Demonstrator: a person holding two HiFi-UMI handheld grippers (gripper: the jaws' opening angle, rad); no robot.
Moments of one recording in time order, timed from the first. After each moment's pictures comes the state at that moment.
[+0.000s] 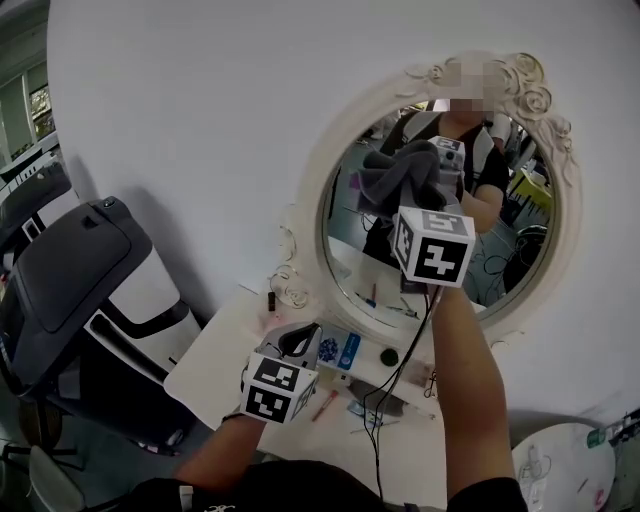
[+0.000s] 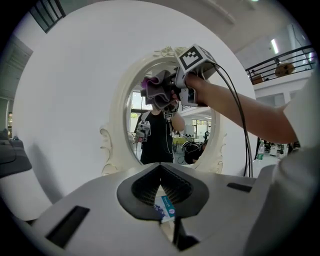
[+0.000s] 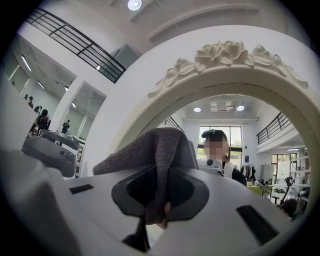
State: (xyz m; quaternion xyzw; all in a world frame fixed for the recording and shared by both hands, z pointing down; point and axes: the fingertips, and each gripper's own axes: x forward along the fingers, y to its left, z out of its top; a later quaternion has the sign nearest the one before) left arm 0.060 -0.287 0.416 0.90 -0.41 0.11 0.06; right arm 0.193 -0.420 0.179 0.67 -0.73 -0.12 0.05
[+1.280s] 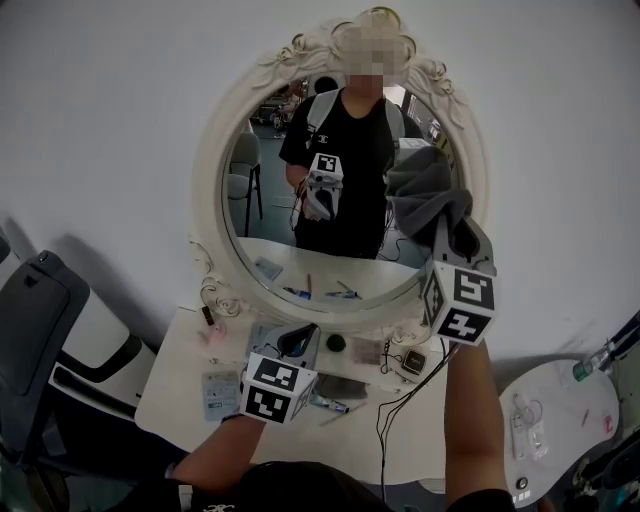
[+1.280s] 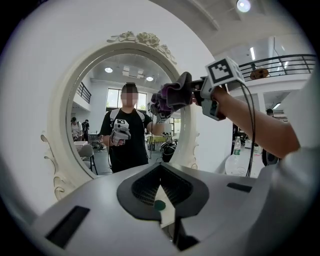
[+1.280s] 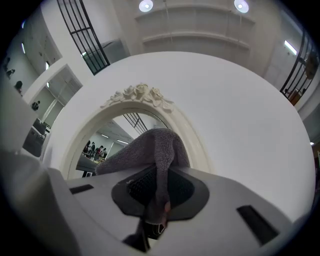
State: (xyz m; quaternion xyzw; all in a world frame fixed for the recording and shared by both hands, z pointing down) left arm 0.192 -0.250 0.408 0.95 -0.29 0.13 0.03; right arm 0.394 -0.254 0.187 0.80 -0.58 -0.18 0.03
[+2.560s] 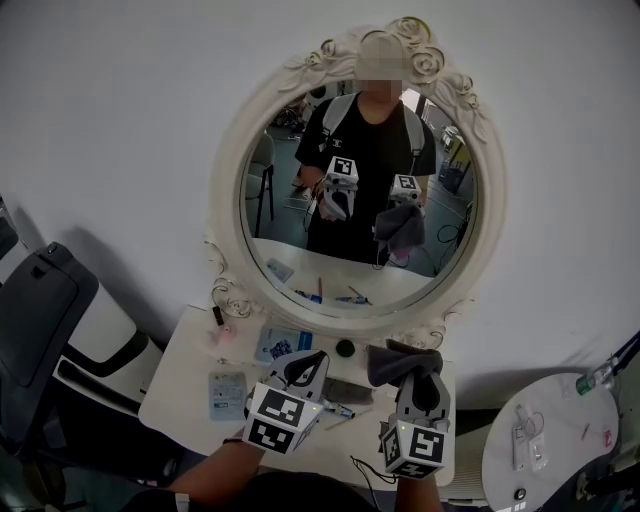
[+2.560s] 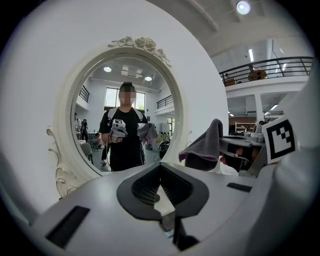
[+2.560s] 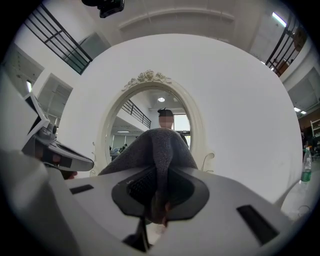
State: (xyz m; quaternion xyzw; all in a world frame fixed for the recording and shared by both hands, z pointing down) left arm 0.174 -0.217 0.420 0.95 -0.27 0.13 0.03; right arm 0.317 -0.137 0.399 0.81 -0.59 -0.02 0.01
